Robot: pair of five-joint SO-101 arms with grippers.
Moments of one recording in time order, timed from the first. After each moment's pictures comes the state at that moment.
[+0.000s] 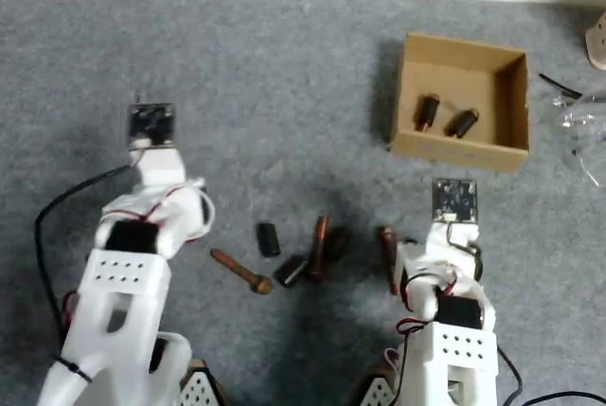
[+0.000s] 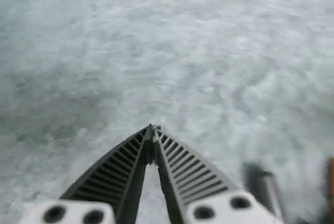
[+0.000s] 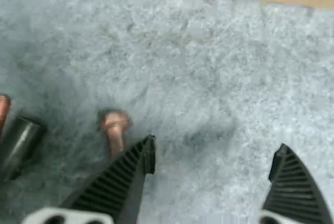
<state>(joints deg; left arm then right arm) -2.7 -46.9 63.4 42.3 13.4 2.6 -71.9 88.4 41.3 6.6</state>
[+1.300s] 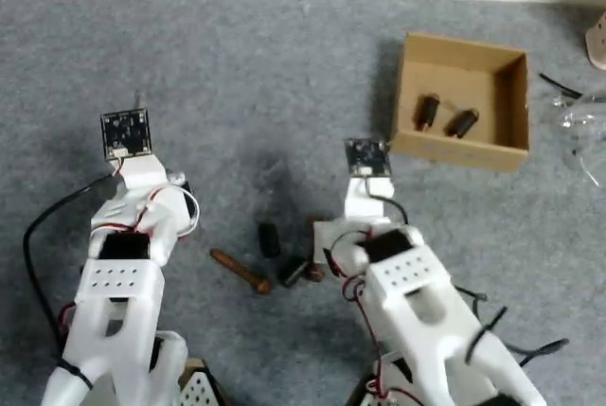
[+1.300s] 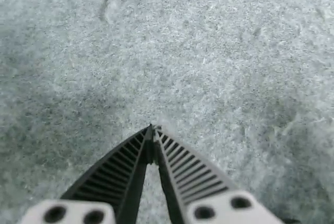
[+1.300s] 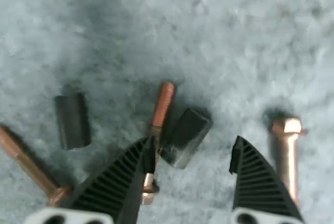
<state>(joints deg) -8.0 -47.1 70.1 27.6 13.4 -29.3 -33.7 61.8 43.6 -20.9</state>
